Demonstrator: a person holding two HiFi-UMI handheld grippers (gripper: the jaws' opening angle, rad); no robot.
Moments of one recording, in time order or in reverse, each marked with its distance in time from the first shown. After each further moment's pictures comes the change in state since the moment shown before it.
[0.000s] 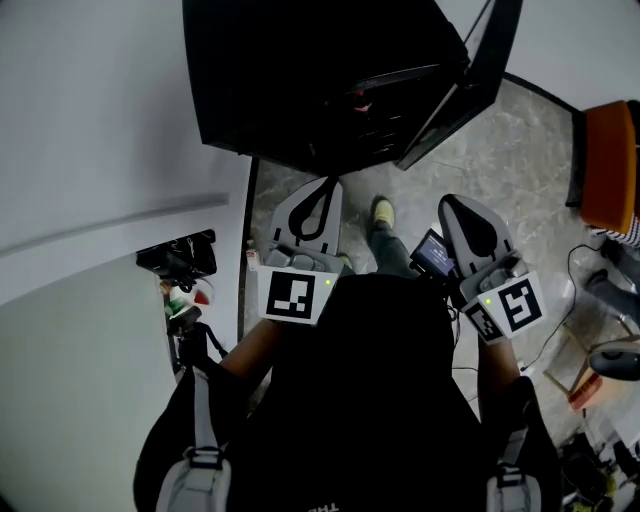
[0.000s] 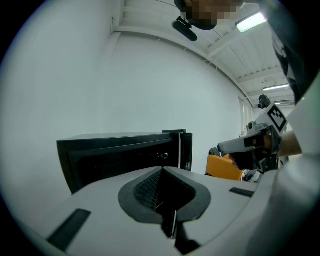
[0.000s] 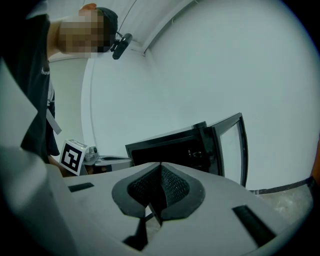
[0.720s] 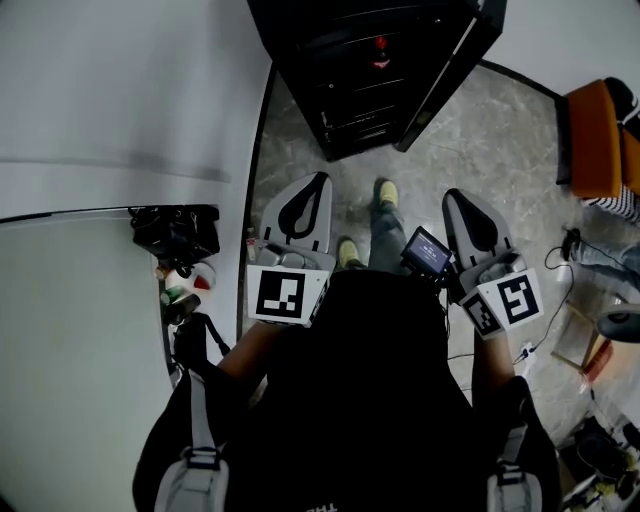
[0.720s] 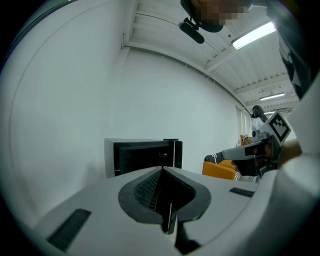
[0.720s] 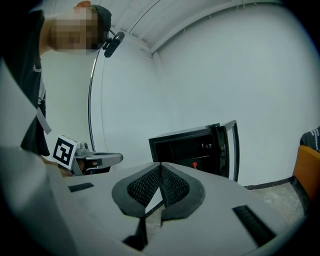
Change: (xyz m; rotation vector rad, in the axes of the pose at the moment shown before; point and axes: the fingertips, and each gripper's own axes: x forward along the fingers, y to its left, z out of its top) left arm -0.193 0.012 -0.031 -0.028 -0.080 -0.009; right arm -0.067 0.162 -0.055 -0.063 -0.026 -0.127
